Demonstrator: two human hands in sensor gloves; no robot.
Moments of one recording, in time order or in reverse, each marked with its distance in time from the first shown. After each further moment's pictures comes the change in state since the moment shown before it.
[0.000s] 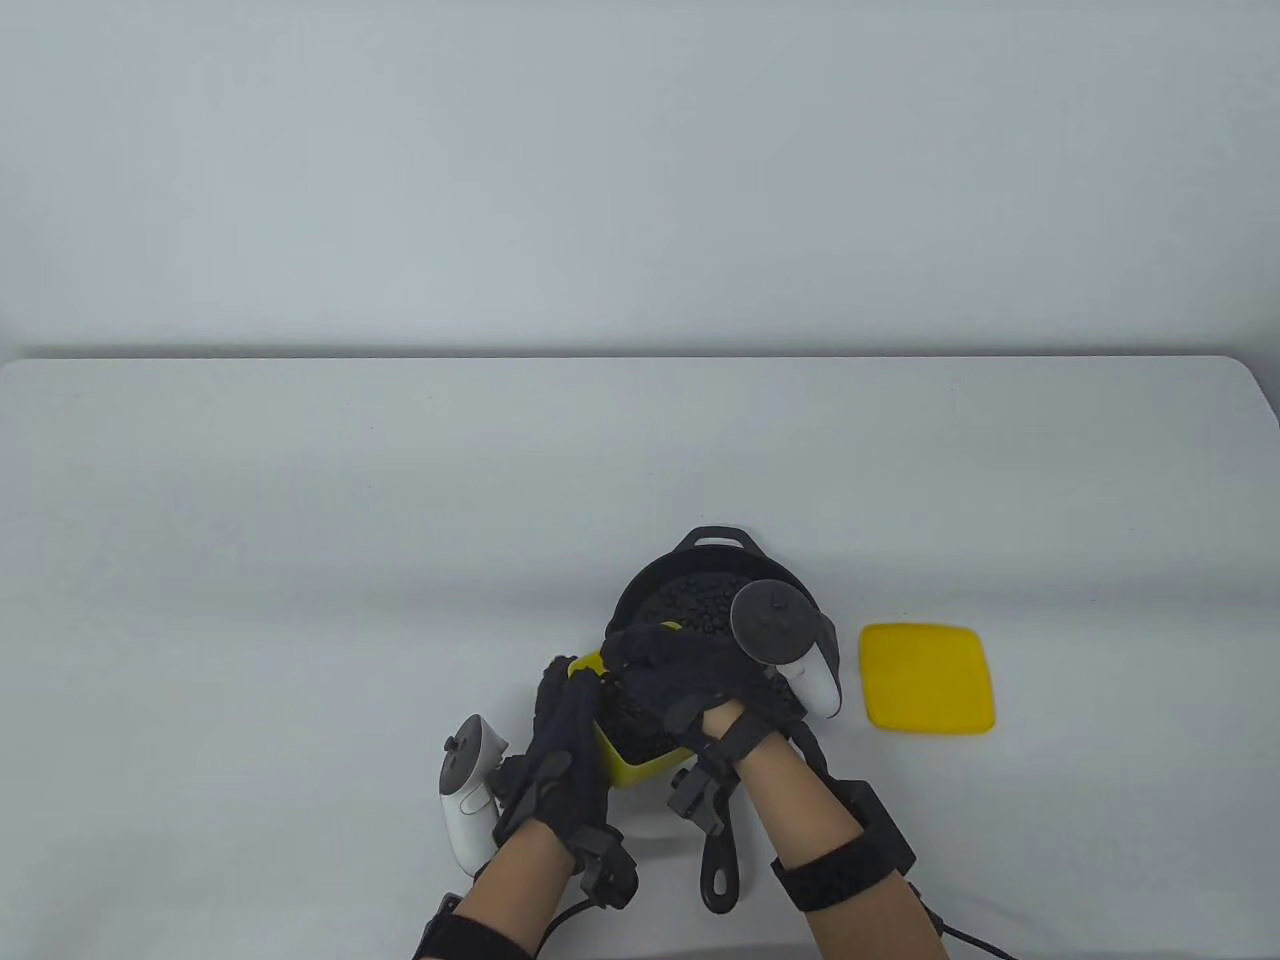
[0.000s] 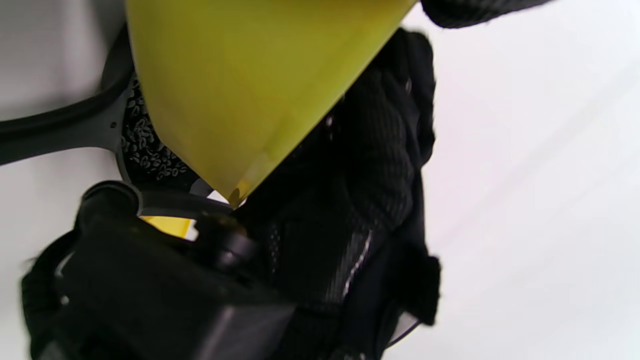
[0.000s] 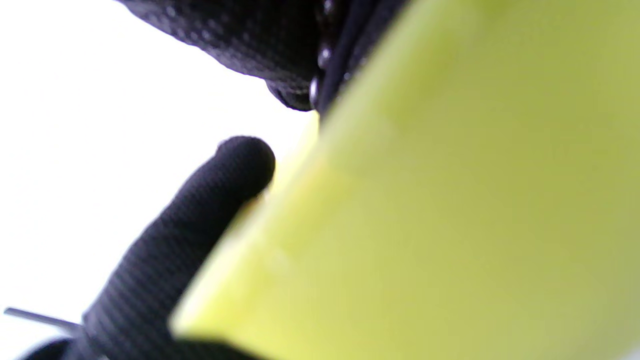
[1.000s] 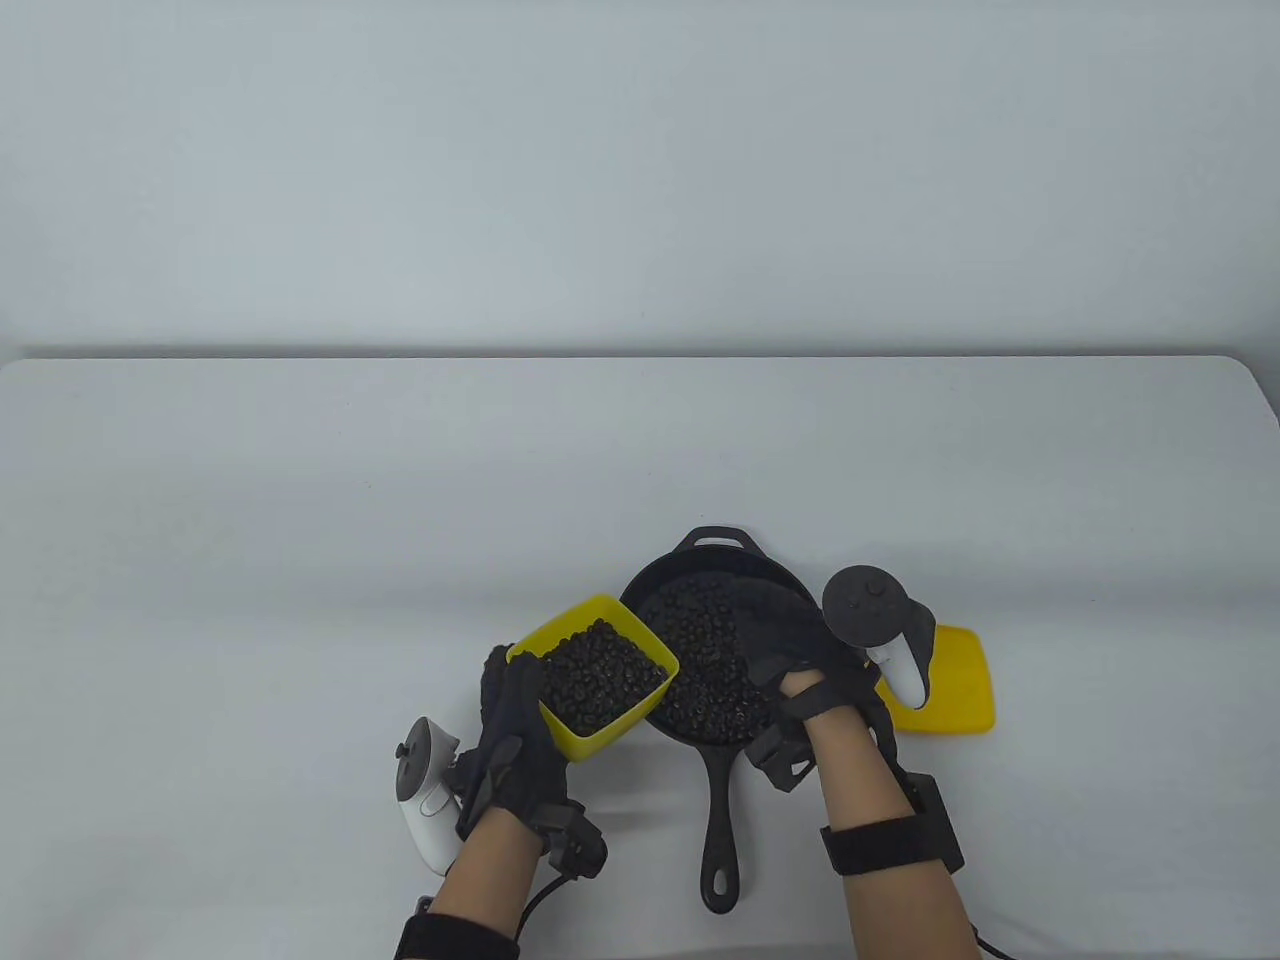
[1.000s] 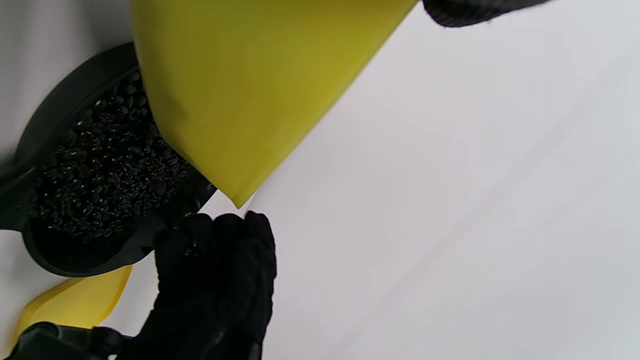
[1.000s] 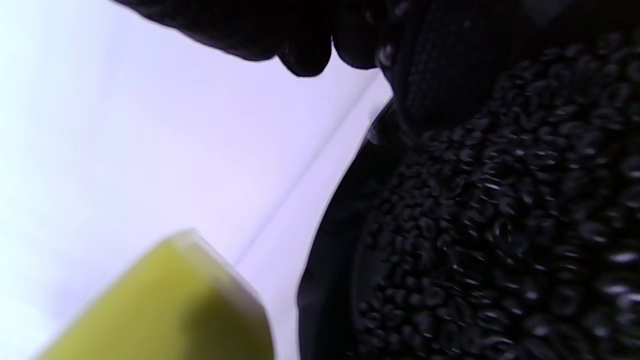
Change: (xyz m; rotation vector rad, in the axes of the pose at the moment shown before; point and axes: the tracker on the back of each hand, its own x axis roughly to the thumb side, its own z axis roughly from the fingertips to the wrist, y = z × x) left_hand 0.020 0.029 0.007 0.119 -0.108 0.027; right_hand -0.028 -0.073 0.016 -0.244 0.100 0.240
